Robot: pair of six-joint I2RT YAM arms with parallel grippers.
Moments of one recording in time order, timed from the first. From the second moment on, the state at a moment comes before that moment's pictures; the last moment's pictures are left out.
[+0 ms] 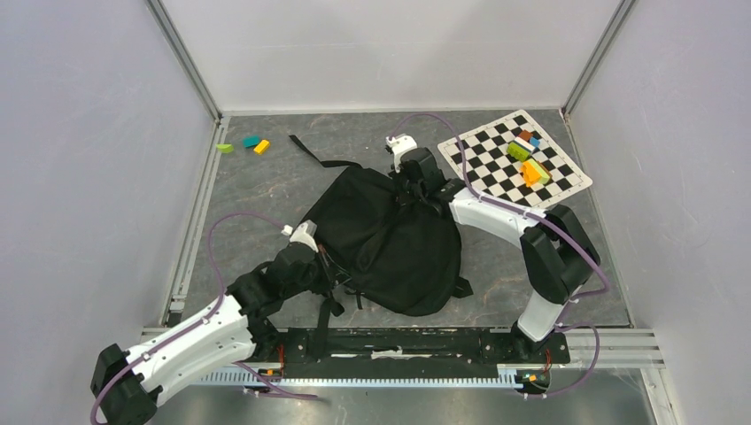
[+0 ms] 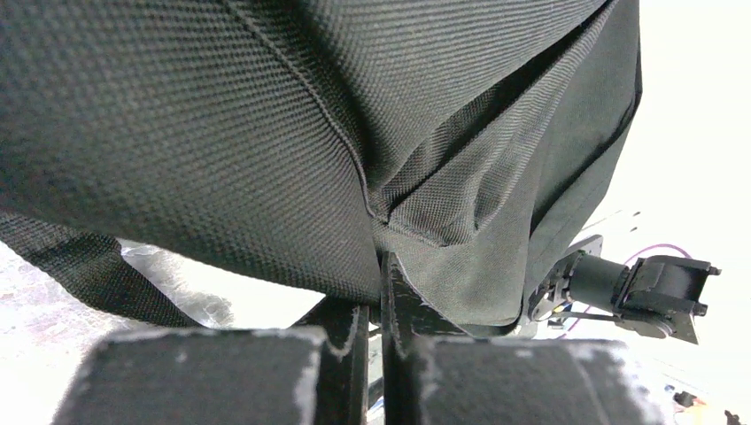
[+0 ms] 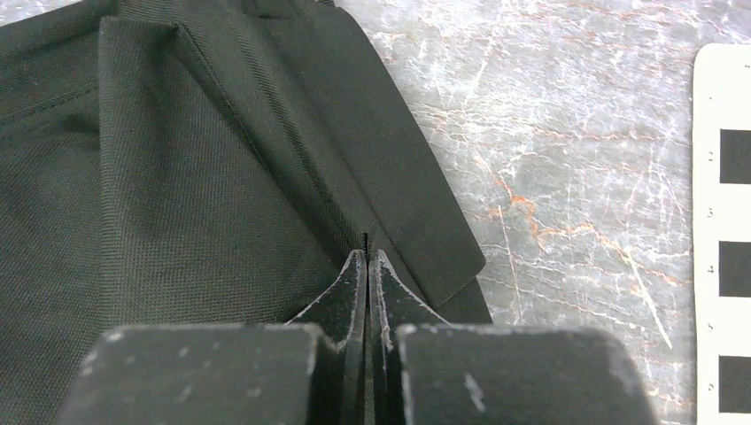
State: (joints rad) left arm -0.81 0.67 0.37 -0.36 -0.04 -1.05; right arm 0.68 1.73 1.18 -0.07 0.18 0.09
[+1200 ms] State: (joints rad) left arm -0.16 0.95 0.96 -0.59 -0.11 -0.33; right arm 0.02 0.87 0.75 -0.14 -0.13 -0.10
